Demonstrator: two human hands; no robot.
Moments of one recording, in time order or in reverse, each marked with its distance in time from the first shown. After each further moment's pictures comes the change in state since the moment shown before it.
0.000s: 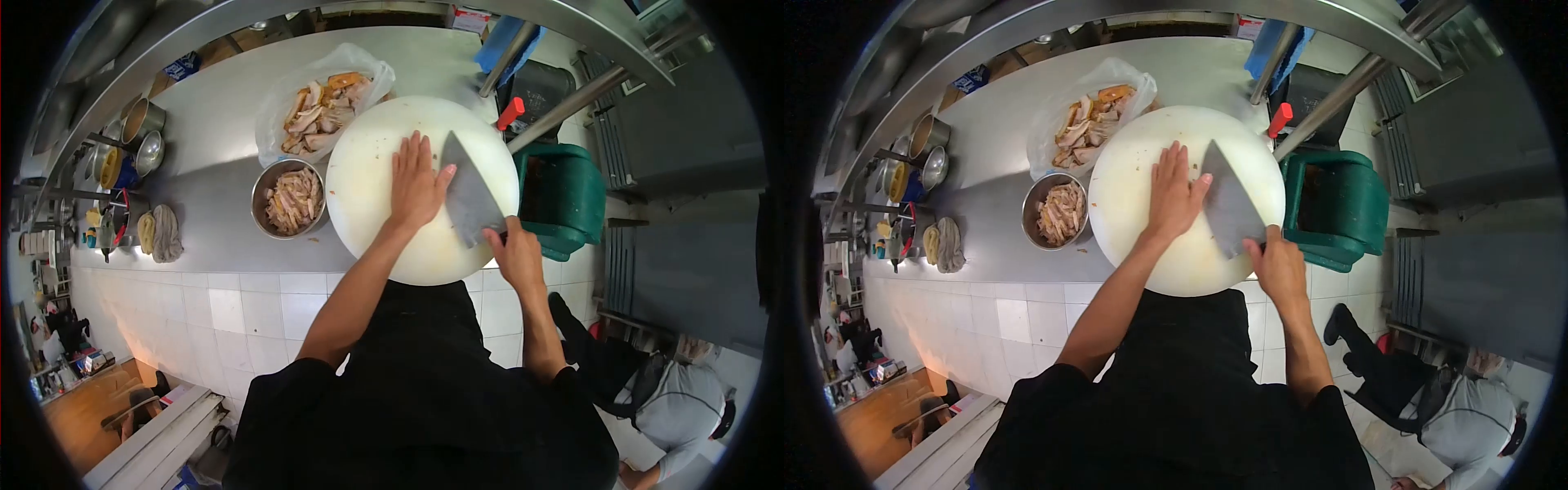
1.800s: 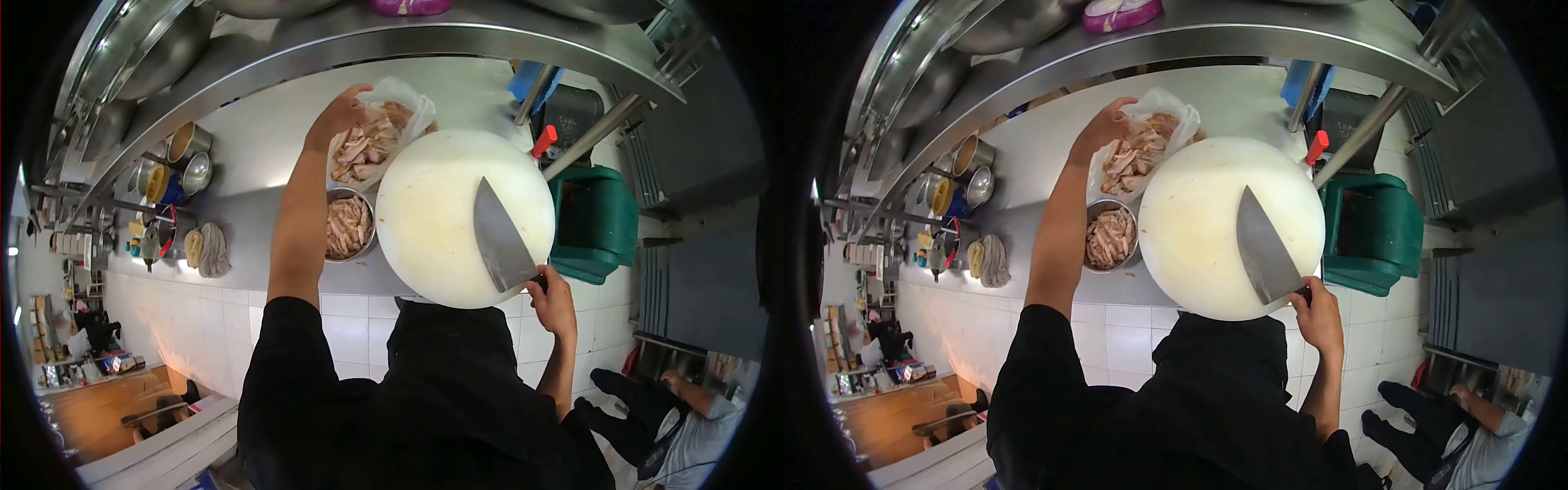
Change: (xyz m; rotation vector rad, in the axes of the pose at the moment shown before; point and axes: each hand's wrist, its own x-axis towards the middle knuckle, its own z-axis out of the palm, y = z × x) left_hand 0.195 -0.178 -0.188 -0.348 -0.342 -0.064; right_hand -0.042 0.002 -0.004 0.454 -0.130 0.135
